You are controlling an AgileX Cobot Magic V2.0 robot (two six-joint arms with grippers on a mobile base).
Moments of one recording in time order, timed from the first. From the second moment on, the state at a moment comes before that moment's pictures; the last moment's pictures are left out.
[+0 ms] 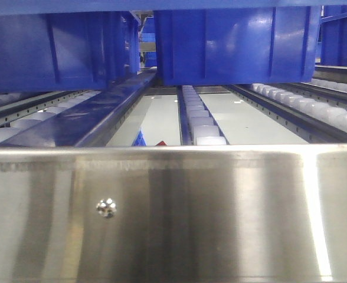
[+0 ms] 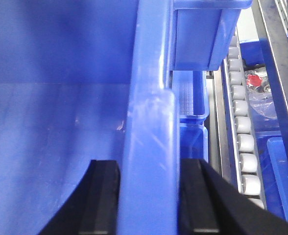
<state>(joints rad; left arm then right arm) 0.04 1.23 -1.70 -0.05 1.29 -0.01 0.37 1.38 -1.86 -0.06 1.31 0.23</state>
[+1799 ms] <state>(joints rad) 0.04 1.23 -1.70 -0.05 1.29 -0.01 0.37 1.38 -1.86 -0.06 1.31 0.22</state>
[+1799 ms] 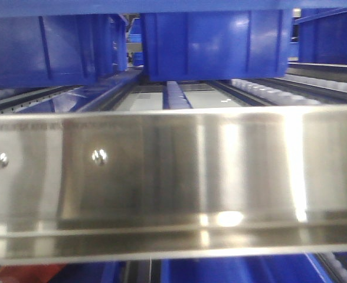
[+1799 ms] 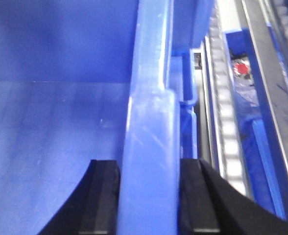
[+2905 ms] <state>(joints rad) 0.04 1.23 -1.70 -0.05 1.30 -0.01 0.37 1.38 -1.86 -0.06 1.31 0.22</state>
